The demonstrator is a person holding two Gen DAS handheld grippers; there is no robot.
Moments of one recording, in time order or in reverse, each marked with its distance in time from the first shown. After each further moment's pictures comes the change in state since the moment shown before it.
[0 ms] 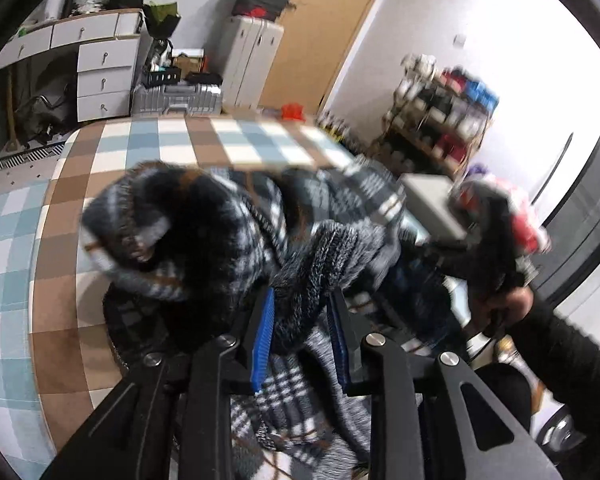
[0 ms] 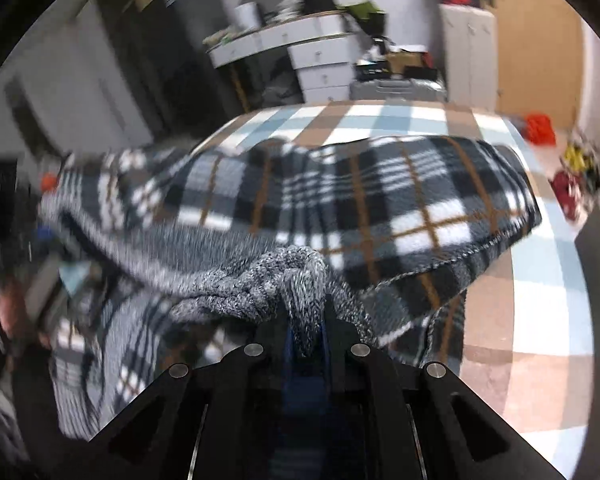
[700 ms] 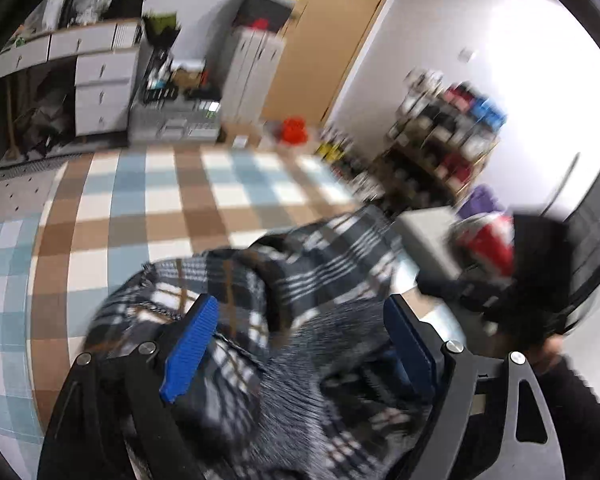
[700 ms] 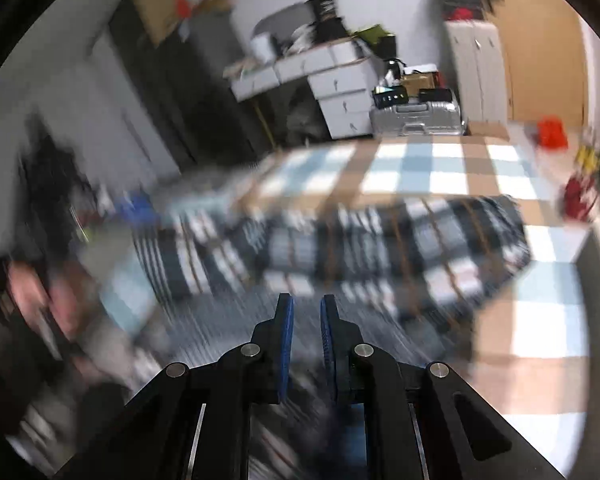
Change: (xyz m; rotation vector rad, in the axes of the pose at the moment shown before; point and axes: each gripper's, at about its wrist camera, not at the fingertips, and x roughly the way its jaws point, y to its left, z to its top) left arm 0.062 -0.018 0.049 -0.011 0.015 0.053; right arm -0.039 -0.002 0.051 0.198 -0.097 0.174
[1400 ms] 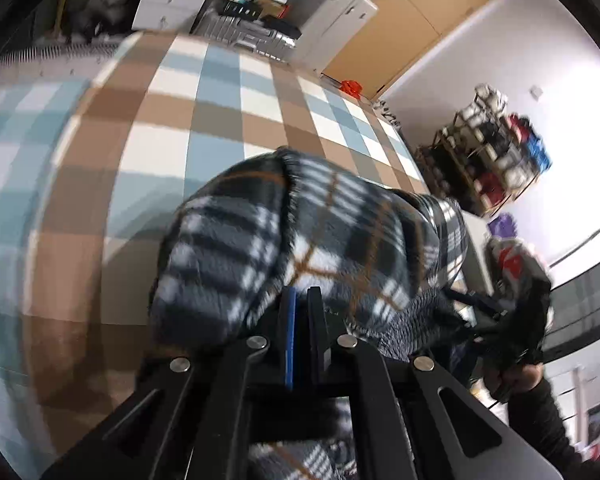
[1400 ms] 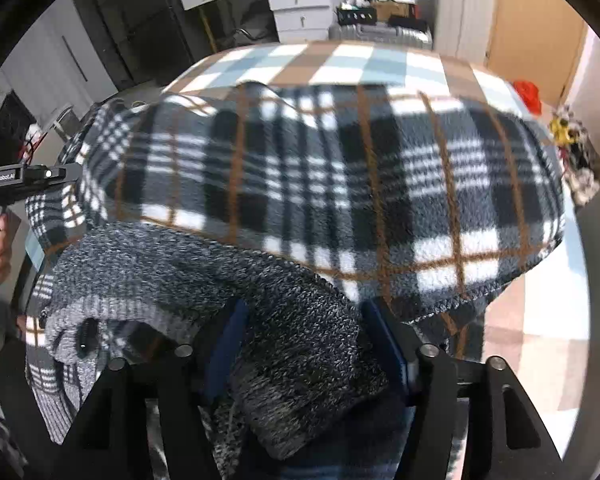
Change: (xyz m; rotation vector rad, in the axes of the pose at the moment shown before) left arm -0.011 0.105 -0.036 -0.271 0.142 -0.004; right arm 0.075 -0.017 -0.046 -0.119 0.268 -0.266
